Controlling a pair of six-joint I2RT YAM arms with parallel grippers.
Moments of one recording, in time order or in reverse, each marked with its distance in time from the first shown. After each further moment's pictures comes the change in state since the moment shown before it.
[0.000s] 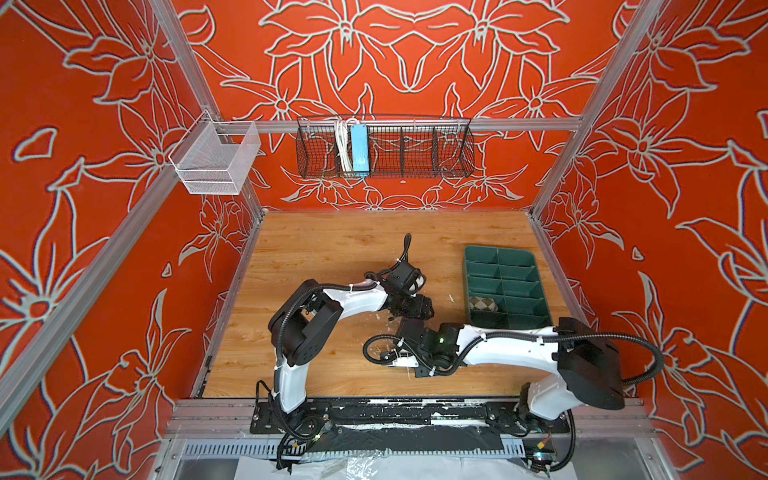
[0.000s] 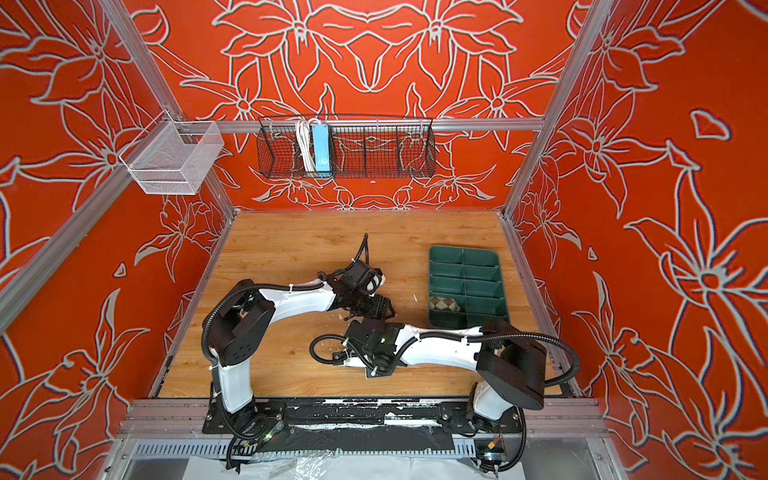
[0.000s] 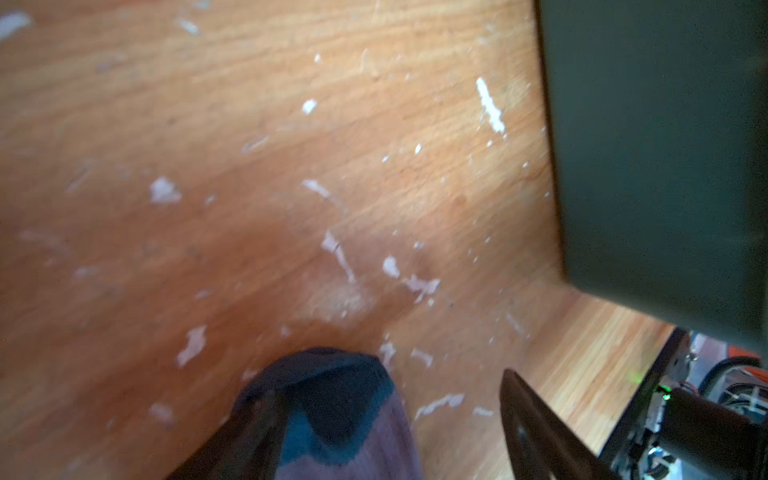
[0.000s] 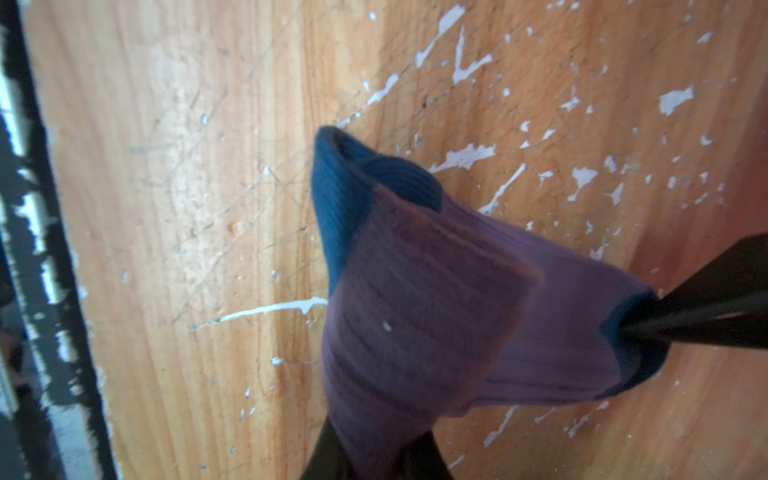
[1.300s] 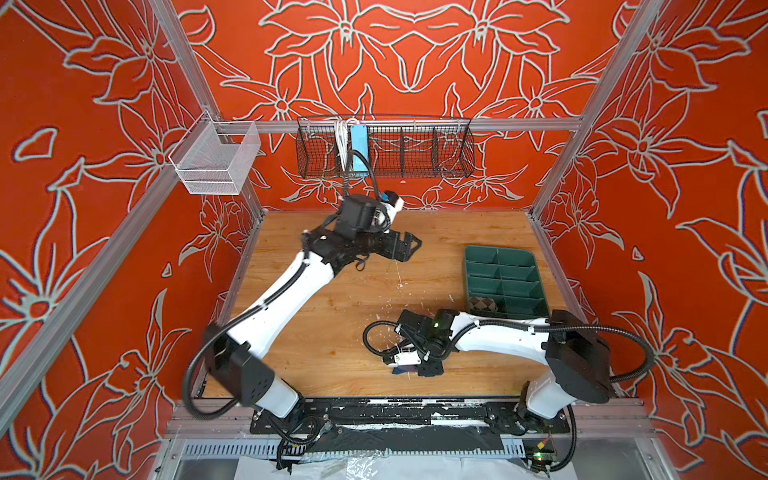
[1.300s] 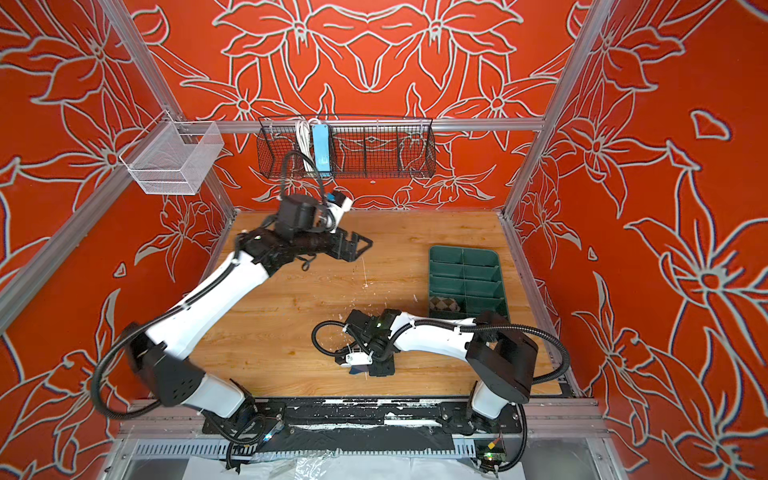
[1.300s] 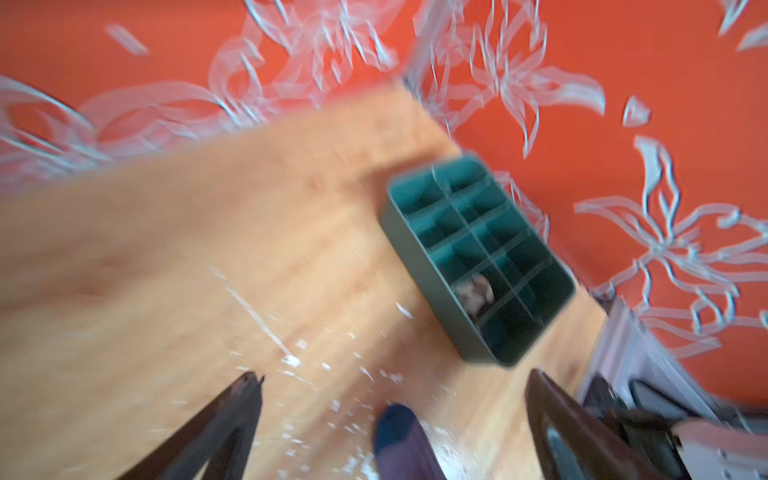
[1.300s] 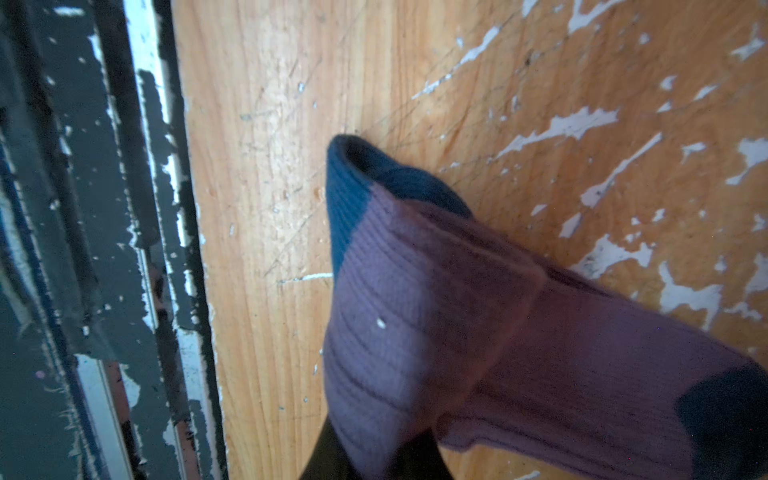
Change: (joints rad) left arm 0.217 -0.532 0.322 -0.274 -0.070 0.338; right arm -0.097 0.070 0.100 -0.203 -0.254 -0.032
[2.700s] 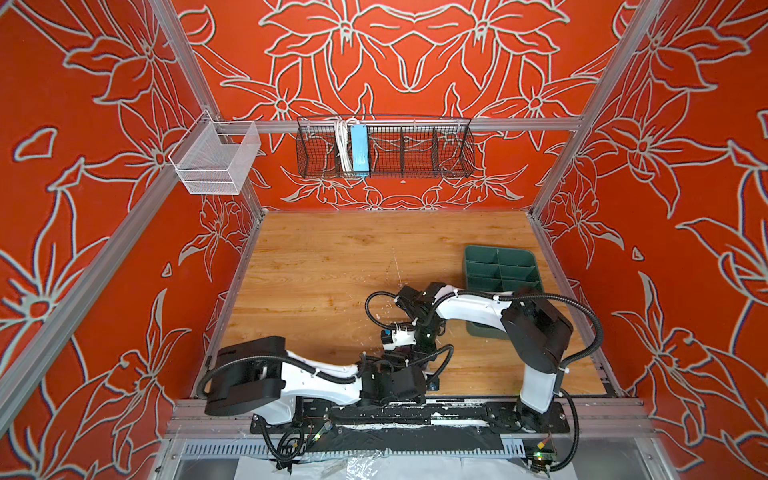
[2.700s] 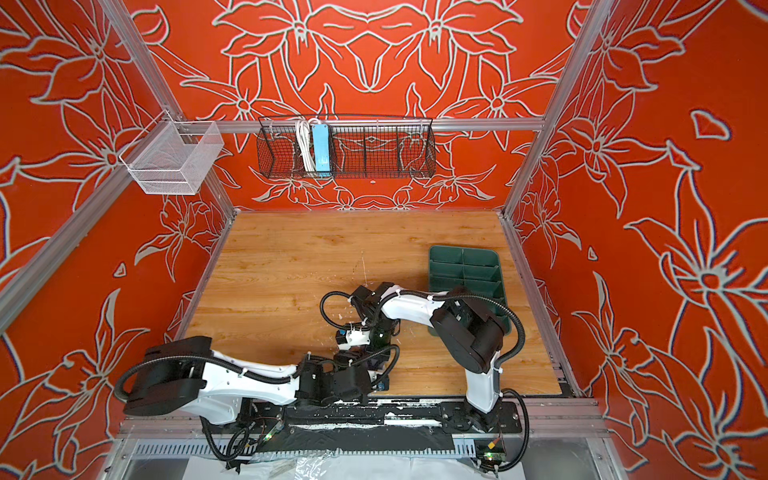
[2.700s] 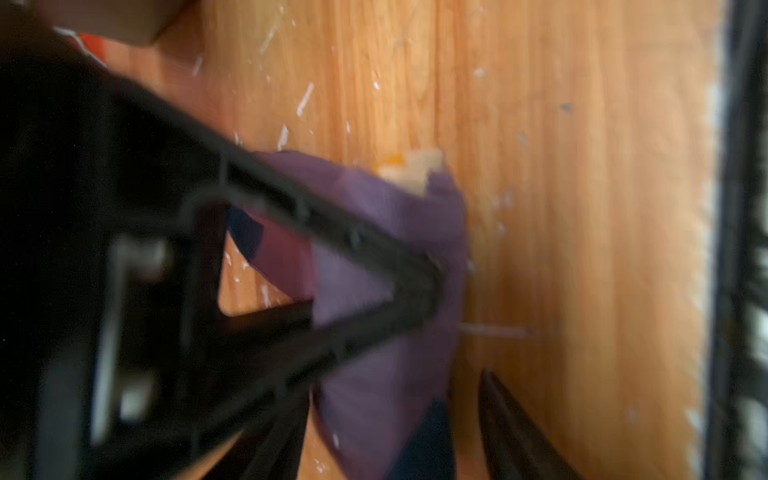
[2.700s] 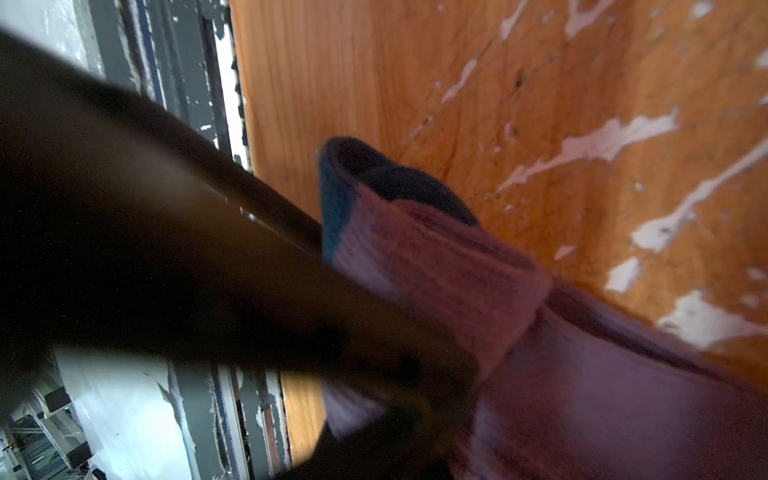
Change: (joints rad) left arm -0.878 0.106 -0.906 0.409 -0.851 0.615; right arm -0.201 0.236 0.181 -0.175 -0.392 -0.079
